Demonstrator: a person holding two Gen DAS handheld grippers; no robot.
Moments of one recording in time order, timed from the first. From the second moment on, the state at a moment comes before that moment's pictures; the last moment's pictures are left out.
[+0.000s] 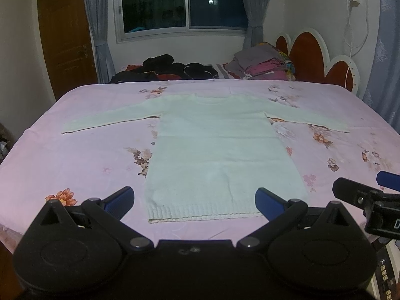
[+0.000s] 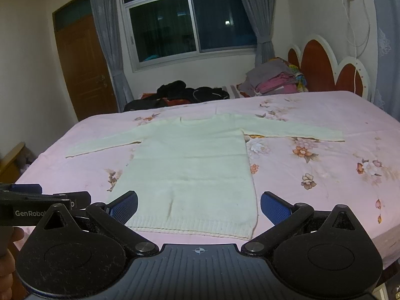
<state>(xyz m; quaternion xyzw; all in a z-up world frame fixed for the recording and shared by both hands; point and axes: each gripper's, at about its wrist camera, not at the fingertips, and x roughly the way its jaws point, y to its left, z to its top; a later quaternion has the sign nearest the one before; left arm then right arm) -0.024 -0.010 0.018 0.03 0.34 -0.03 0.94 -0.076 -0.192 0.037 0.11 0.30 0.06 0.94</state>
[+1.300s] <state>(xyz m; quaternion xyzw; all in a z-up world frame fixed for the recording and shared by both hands) -0.019 -0.008 0.018 0.03 0.35 -0.04 0.94 -0.071 -0.185 0.042 0.11 0.30 0.05 0.95</state>
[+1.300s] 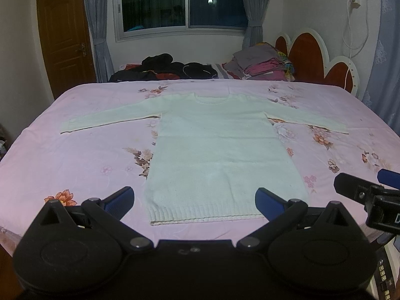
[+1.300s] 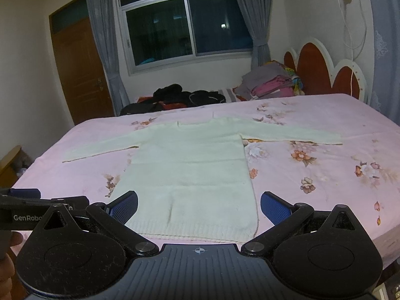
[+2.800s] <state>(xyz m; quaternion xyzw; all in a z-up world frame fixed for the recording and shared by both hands) 0.104 0.008 -0.013 0.03 0.38 -0.04 0.92 0.039 -0.192 0.005 0.12 0.32 0.00 0.94</state>
